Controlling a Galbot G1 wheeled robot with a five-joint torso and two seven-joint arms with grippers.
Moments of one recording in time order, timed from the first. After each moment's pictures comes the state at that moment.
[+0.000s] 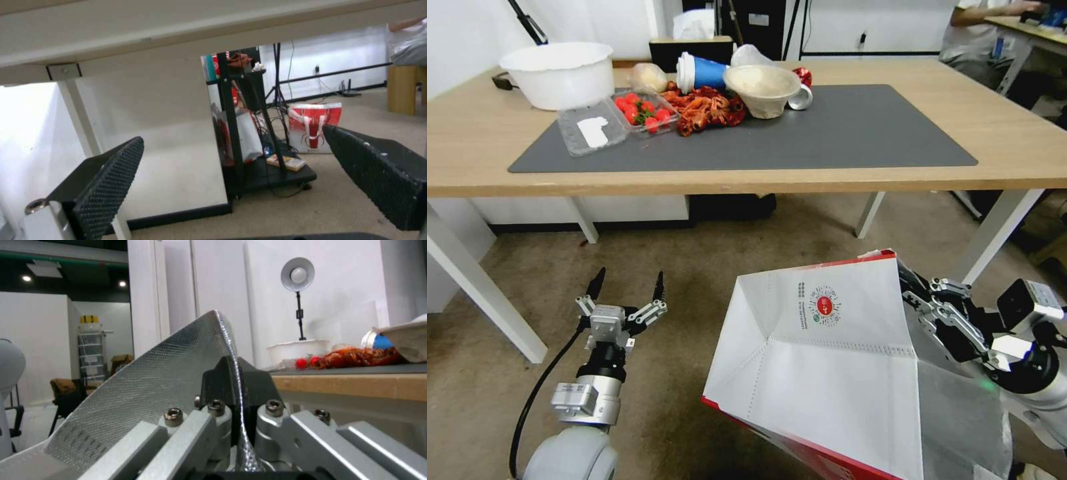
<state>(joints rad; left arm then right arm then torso) 1.70 -1.30 -0.52 -2.23 -0.09 -0.14 -0.15 -1.56 1.06 0.93 2.24 1.11 -0.14 -1.08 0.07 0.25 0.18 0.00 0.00</state>
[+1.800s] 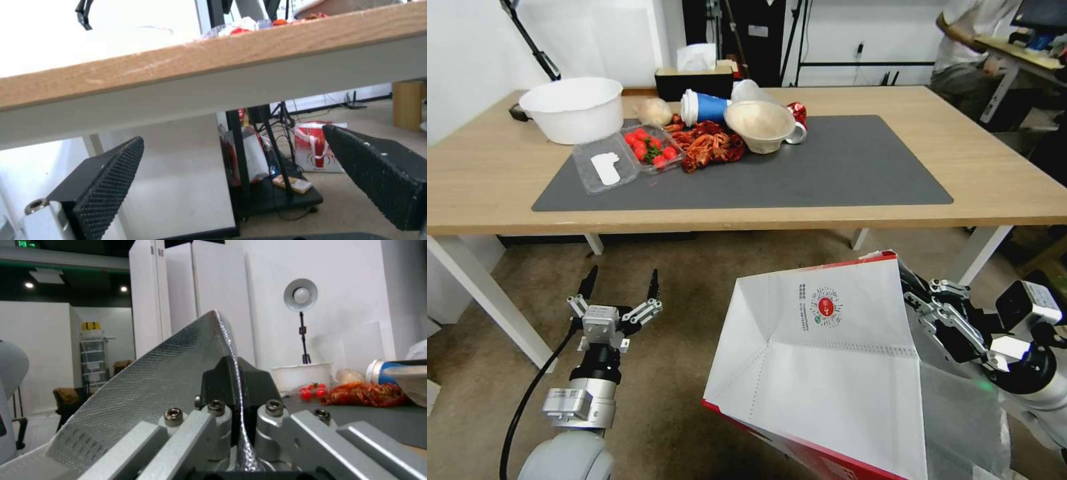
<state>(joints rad) 1.71 -1.31 -0.52 -2.25 -0.08 -0.16 -0.16 -1.56 1.07 0.93 2.24 1.11 -0.15 -1.09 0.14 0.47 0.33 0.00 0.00</state>
